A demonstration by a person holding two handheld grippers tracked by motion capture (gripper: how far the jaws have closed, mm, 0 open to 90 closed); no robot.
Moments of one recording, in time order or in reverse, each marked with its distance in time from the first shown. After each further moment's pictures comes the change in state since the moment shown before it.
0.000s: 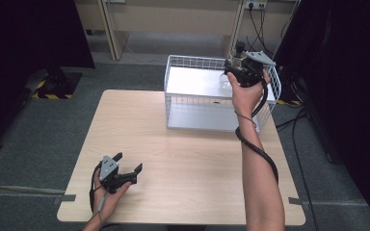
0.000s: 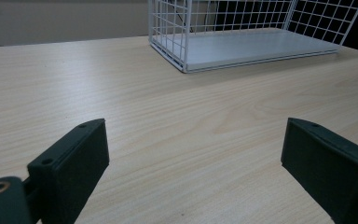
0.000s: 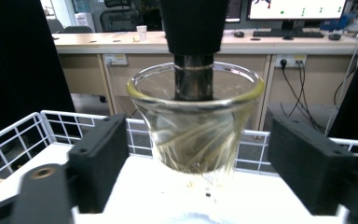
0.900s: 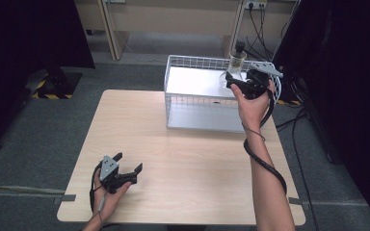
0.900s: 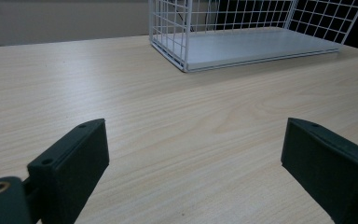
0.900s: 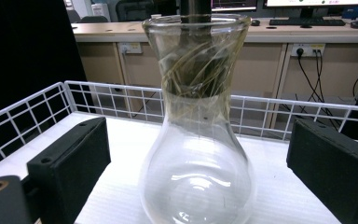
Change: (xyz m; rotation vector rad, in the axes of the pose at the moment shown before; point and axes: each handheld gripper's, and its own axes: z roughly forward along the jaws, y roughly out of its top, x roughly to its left) left arm 0.000 0.000 0.000 0.001 0.004 0.002; right arm -0.009 -0.022 -0.031 0.034 0.065 -0.013
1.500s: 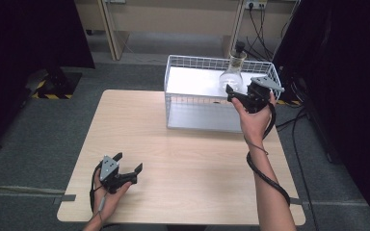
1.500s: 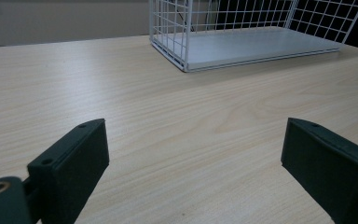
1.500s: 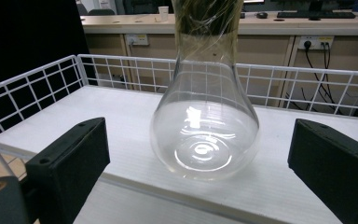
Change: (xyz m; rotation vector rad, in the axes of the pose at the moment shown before) left arm 0.000 0.000 0.000 0.001 0.002 0.002; right arm 0.002 -0.030 -0.021 0.017 0.027 -0.012
